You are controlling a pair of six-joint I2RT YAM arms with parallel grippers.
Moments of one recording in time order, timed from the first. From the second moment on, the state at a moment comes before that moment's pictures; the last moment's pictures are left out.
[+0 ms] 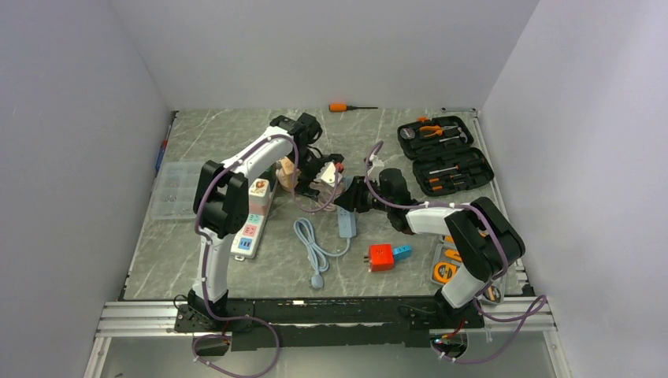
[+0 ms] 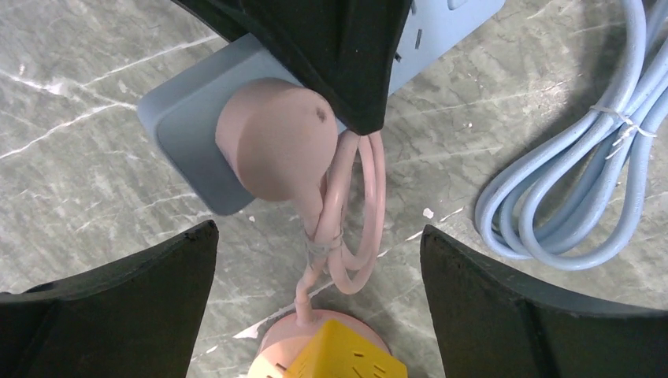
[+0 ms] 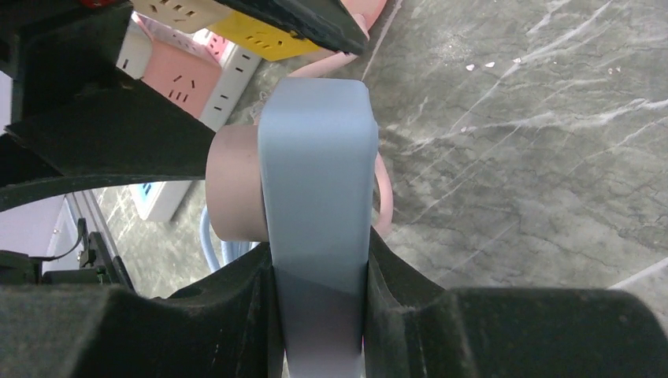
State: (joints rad) left arm -0.51 2.12 1.88 -1.17 0.70 1.67; right arm 0.52 1.63 0.64 0.57 -0.42 0.56
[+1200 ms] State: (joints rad) left arm -0.54 2.19 2.00 -1.36 0.66 1.65; right arm 0.59 1.60 0.69 0.50 -0.35 0.48
